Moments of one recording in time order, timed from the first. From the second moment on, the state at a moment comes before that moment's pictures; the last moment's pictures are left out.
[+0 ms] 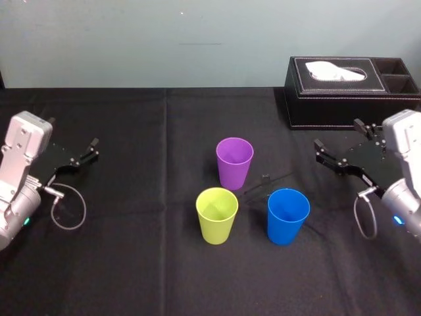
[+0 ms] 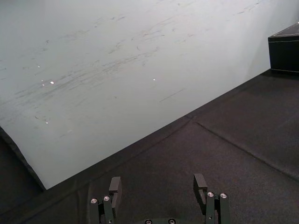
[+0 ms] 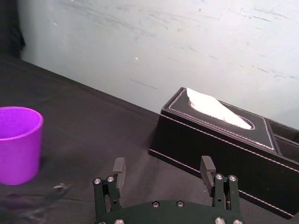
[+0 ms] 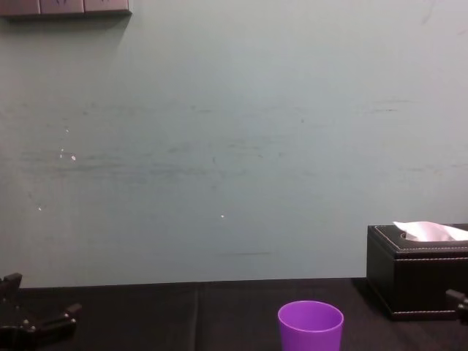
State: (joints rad) left arm -0.20 0.60 0.45 -1.41 -0.25 -0.12 0.03; right arm 0.16 0.61 -0.39 -1.46 0.32 -0.13 0.06
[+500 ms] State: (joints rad) left arm -0.20 0.60 0.45 -1.41 -0.25 -0.12 0.03; right arm 0.01 0.72 -0.26 -1.59 0.54 -0.17 0.31
